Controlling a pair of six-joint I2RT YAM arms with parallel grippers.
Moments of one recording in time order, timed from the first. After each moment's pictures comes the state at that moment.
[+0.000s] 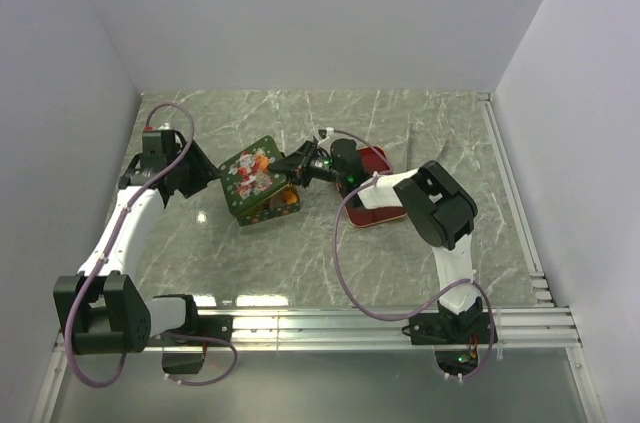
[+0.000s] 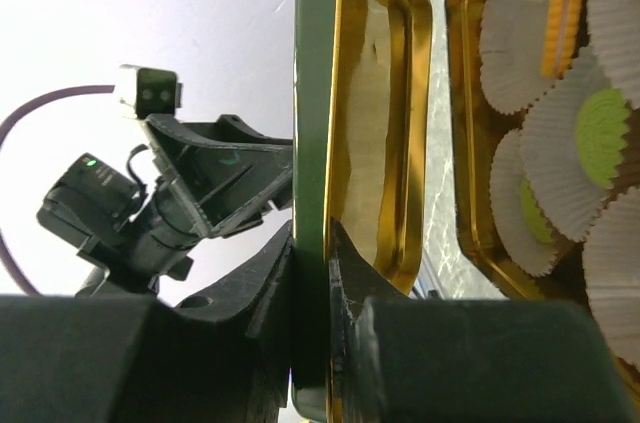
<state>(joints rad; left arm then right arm) 0.02 1.22 0.96 -0.54 0.16 -0.61 0.64 2.06 1.10 0.87 -0.54 1.57</state>
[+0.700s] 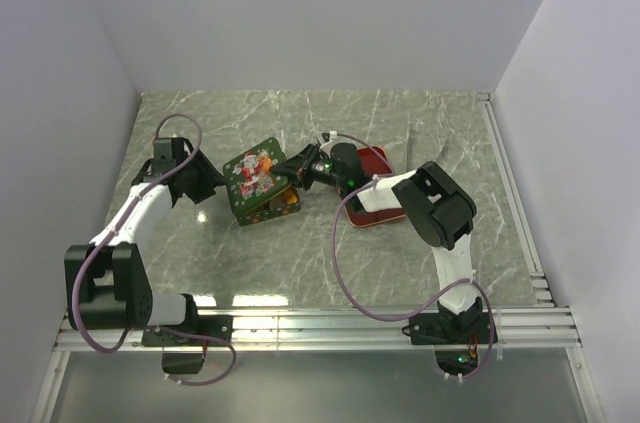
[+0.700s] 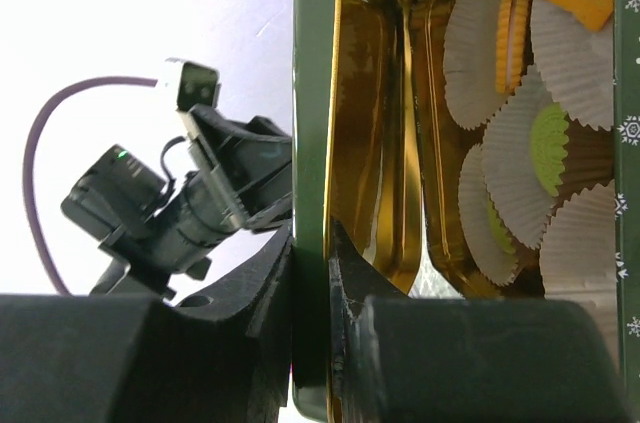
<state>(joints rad) 0.03 1.32 0.86 -0.39 0.18 -0.67 0.65 2.07 1.07 0.88 -0.47 1.54</state>
